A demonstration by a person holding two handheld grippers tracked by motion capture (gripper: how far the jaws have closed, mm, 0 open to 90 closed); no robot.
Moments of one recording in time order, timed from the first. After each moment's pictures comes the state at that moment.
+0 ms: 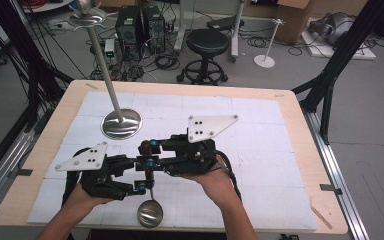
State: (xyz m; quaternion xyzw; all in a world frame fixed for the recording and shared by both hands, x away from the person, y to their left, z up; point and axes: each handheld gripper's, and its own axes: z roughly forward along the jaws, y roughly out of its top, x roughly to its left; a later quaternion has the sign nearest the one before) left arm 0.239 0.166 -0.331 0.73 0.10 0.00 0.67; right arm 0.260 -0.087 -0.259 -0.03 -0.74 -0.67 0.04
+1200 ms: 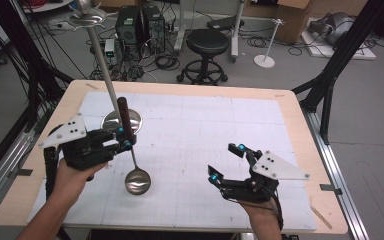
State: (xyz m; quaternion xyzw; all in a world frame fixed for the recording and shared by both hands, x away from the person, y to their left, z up) left arm 0.268 0.200 -0.291 0.72 0.23 0.16 0.64; right arm 0.208 -0.205 -0.317 -0.29 -0.70 -0.61 -0.22
